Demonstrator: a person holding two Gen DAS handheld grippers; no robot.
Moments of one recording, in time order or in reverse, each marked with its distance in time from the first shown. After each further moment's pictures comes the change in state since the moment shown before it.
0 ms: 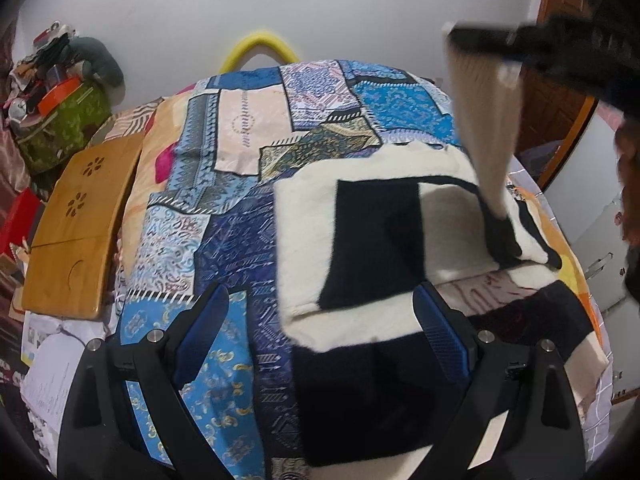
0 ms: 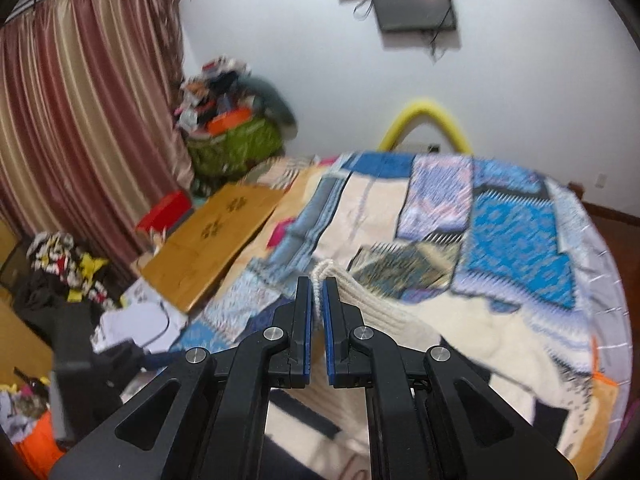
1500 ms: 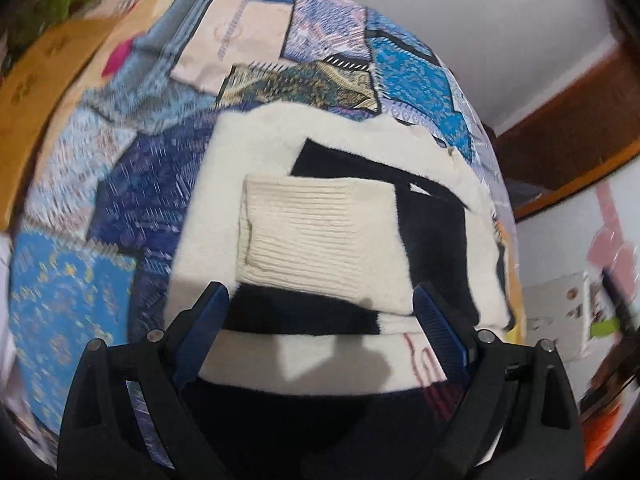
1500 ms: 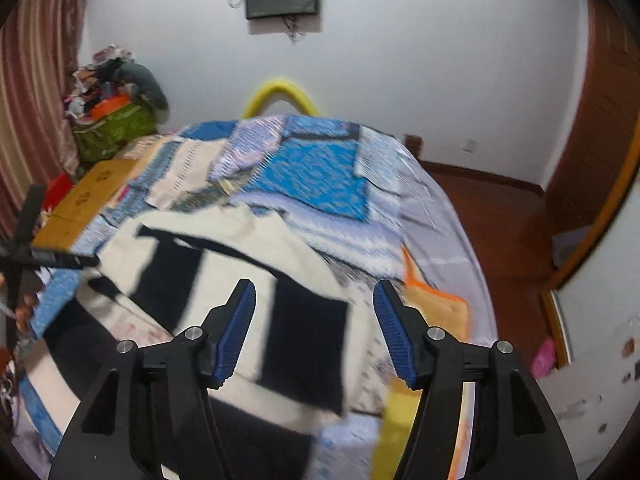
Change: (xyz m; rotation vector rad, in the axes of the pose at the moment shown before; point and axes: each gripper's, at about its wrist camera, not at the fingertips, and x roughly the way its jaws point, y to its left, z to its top) left arm 0.091 -0.003 0.027 -0.361 0.238 -0.224; right arm -0.166 -0.153 -0.105 0.077 0.050 -0.461
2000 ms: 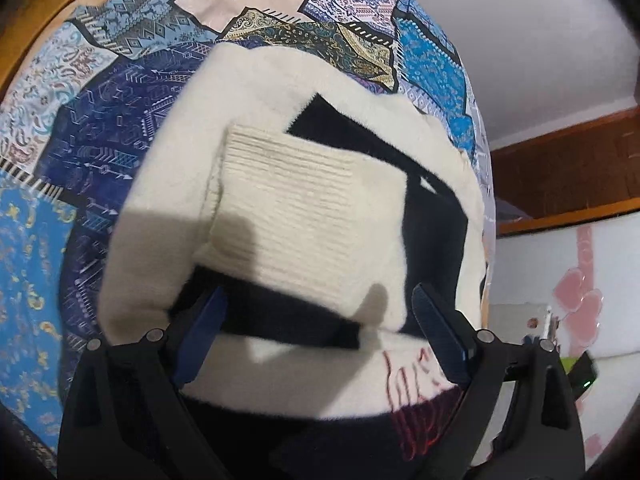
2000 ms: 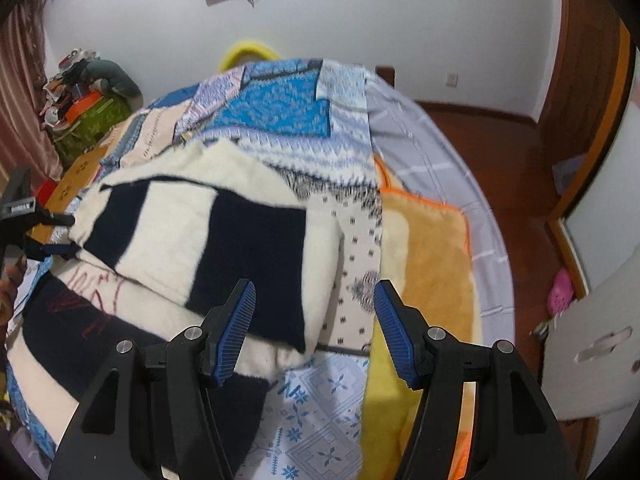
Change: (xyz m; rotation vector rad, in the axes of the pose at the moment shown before) left arm 0.041 0.009 0.004 -0.176 0.094 -0.101; right arm 0.041 -0.047 -0.070 0.152 0.136 0.035
